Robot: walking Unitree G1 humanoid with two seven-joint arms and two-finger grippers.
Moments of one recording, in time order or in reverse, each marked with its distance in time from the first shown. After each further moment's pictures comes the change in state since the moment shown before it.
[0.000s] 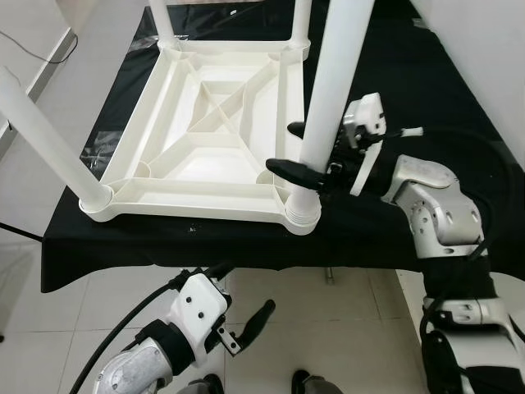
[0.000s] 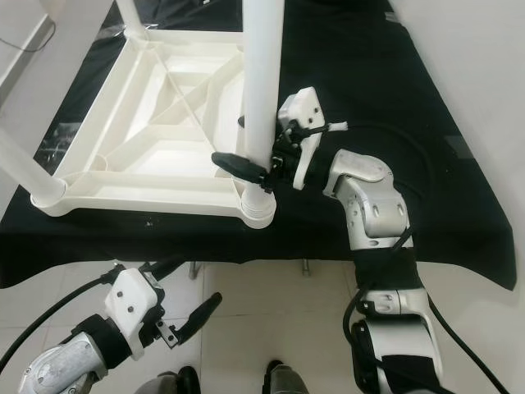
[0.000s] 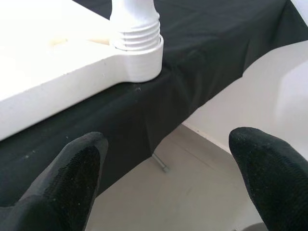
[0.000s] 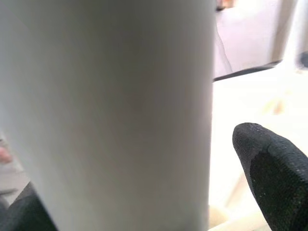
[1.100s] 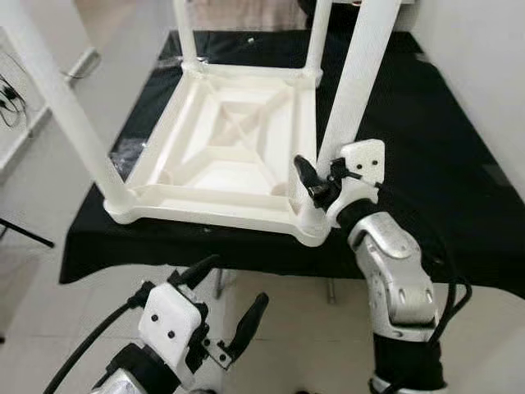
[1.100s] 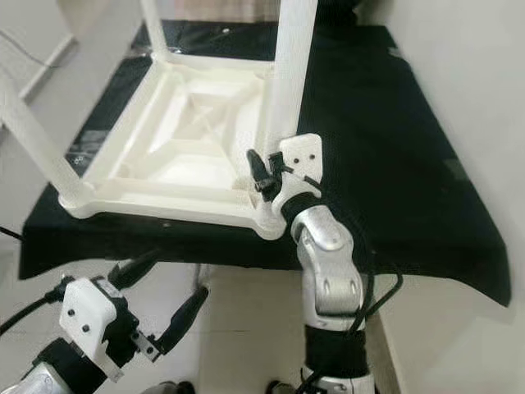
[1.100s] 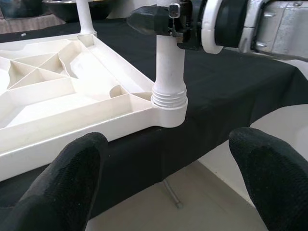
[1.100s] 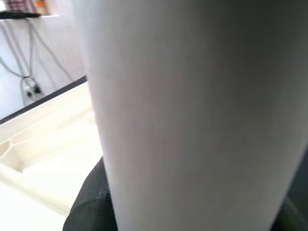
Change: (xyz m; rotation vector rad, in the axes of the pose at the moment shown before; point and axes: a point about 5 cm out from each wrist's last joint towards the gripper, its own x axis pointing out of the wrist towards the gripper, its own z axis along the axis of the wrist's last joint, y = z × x) left arm -0.029 -0.011 0.035 -0.099 -0.092 0.135; right arm 0.004 0.047 -0.045 0.054 0.076 -0.906
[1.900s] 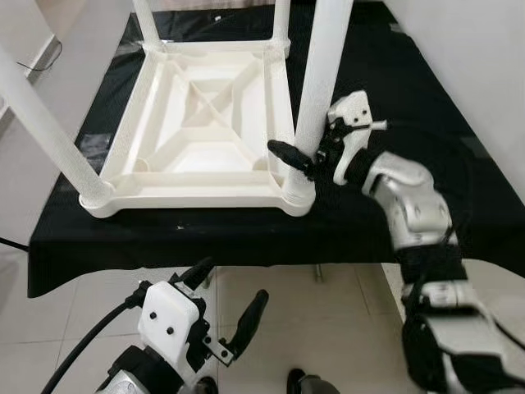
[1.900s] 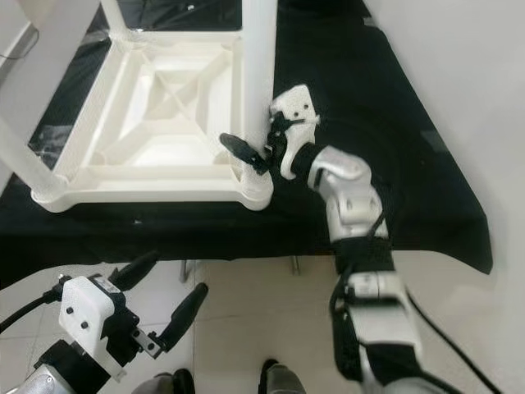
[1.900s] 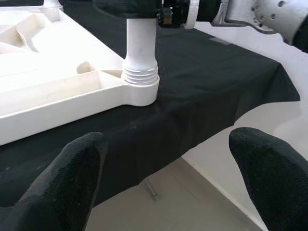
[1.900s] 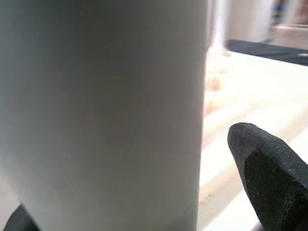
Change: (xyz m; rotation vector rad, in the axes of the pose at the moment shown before) left arm -0.002 -0.006 0.002 -0.056 0.006 0.022; right arm 0.057 -0.033 0.038 -0.079 -0.071 0.695
